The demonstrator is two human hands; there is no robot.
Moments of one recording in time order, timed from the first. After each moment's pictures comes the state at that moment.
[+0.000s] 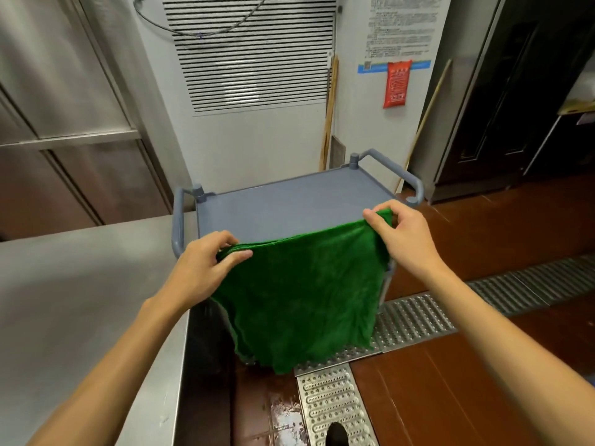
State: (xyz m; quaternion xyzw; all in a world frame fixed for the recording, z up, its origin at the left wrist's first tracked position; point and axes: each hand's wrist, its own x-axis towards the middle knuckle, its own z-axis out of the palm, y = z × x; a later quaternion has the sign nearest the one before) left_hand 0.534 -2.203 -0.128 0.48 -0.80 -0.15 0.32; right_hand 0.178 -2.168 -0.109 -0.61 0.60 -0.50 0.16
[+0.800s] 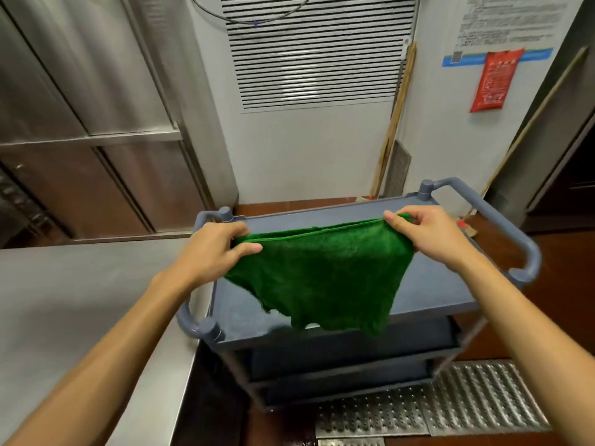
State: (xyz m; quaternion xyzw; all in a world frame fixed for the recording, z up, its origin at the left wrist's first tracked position) left_hand 0.536 -2.481 -0.104 0.56 -0.80 -0.06 0.21; right_hand 0.152 -2.502 -0.105 -0.67 0.56 -0.38 0.30
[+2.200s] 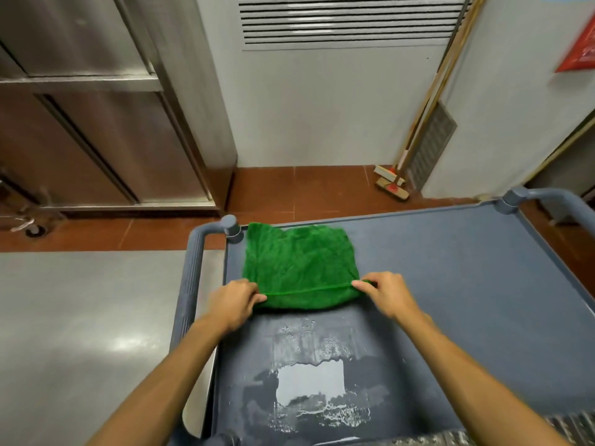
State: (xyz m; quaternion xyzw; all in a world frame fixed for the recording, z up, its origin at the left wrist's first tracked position) left_hand 0.650 -2.724 -0.332 0.64 -0.75 -0.17 0.01; right_hand 0.303 -2.759 -0.336 -0.68 0.65 -0.13 0.31
